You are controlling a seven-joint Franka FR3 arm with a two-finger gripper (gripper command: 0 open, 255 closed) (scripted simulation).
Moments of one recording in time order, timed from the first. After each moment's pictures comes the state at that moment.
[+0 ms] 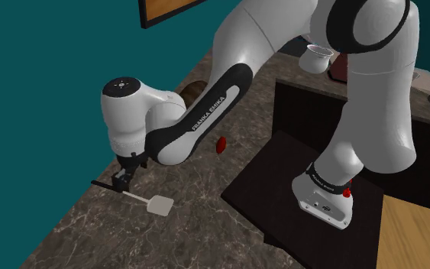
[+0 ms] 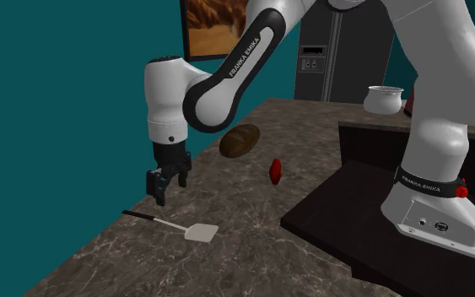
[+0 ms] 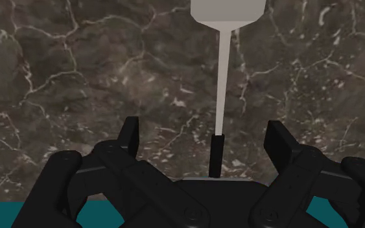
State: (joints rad) arm 0.43 0.56 0.33 -1.91 -0.32 2.49 0.59
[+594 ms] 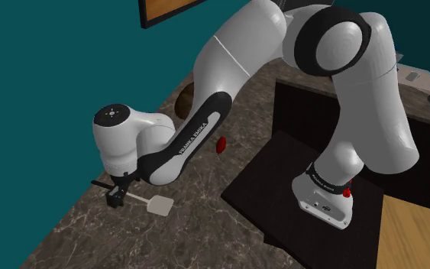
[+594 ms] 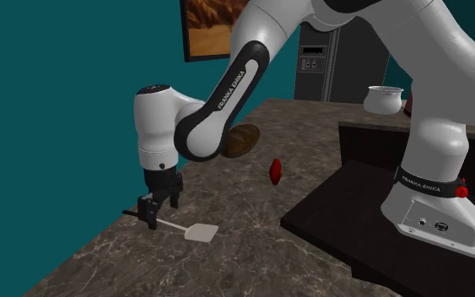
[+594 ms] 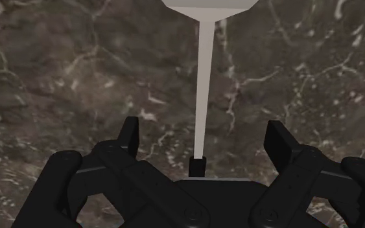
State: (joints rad) arm 0.50 0.74 0.29 -1.79 -0.37 2.53 0.61
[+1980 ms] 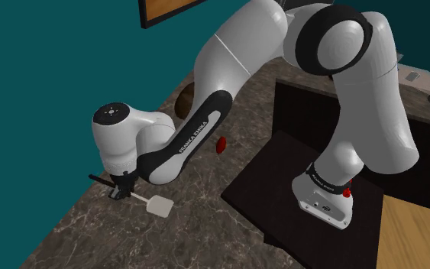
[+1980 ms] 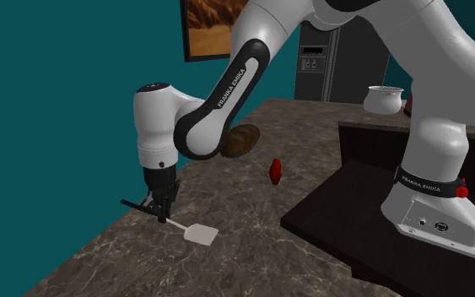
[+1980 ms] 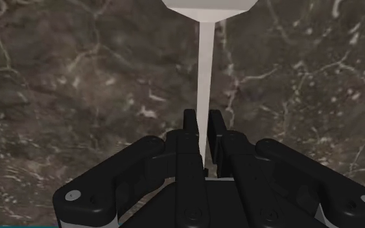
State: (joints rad) arm 0.50 0.73 0.29 -1.79 -0.37 2.53 0.61
